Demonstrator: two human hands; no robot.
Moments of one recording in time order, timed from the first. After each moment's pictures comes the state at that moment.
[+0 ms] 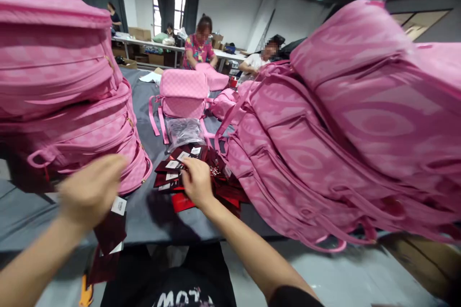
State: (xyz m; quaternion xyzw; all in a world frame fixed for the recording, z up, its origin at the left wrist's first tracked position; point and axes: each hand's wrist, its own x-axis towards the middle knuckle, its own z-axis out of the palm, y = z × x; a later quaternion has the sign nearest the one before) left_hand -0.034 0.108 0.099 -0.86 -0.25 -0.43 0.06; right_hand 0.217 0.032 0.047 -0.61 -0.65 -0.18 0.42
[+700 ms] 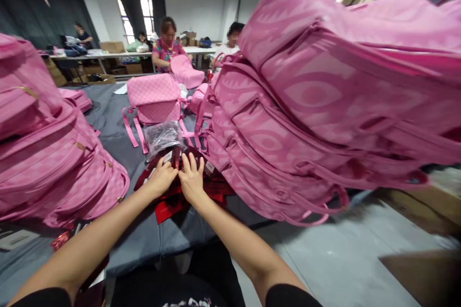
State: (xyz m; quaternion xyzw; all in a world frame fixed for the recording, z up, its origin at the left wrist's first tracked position) left_hand 0.183 0.132 0.018 -0.98 -0.10 -0.11 0.09; right_hand 0.300 0.033 -0.029 -0.72 -0.57 -0.29 0.25
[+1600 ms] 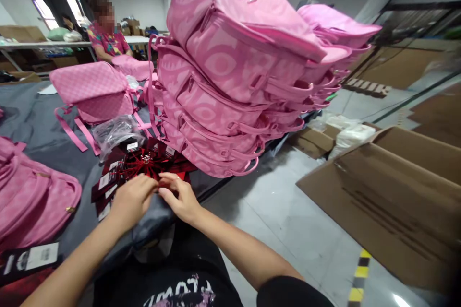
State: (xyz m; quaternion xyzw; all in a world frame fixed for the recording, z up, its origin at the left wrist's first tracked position) left_hand 0.145 0.018 0.053 -0.97 -0.03 -0.21 -0.09; right_hand 0.252 -0.120 0.020 -0.63 -0.46 0.10 0.62
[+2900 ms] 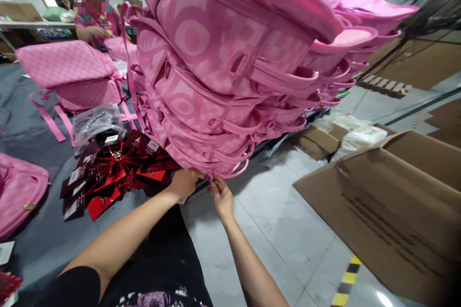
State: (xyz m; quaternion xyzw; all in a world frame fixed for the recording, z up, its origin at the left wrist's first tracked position) left_hand 0.339 -0.106 -0.024 -0.96 -0.08 0.04 -0.28; right_hand 0.390 -0.265 -0.113 -0.76 -0.13 0.03 0.64
